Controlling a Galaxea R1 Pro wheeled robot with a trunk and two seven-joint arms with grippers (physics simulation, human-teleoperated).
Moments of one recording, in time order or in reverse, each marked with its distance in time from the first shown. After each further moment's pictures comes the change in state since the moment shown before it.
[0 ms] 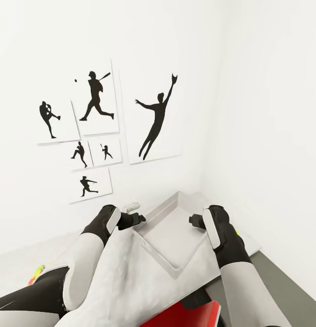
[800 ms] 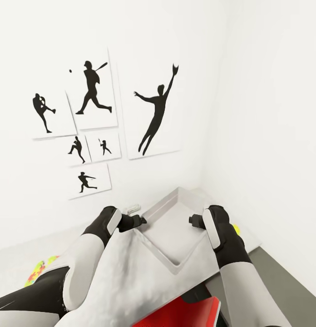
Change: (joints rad) left arm 0.000 0.000 0.000 0.025 0.002 0.002 -0.006; right arm 0.000 0.000 0.001 0.000 -0.002 0.005 0.001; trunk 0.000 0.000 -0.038
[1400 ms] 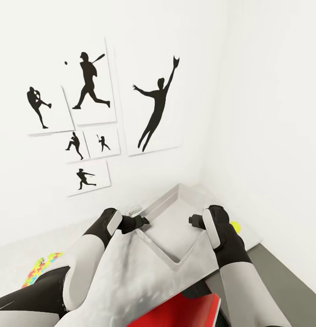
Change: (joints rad) left arm 0.000 0.000 -0.001 0.031 0.076 -0.019 -0.008; right arm 0.000 0.000 0.001 0.000 0.000 0.003 0.001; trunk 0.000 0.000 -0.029
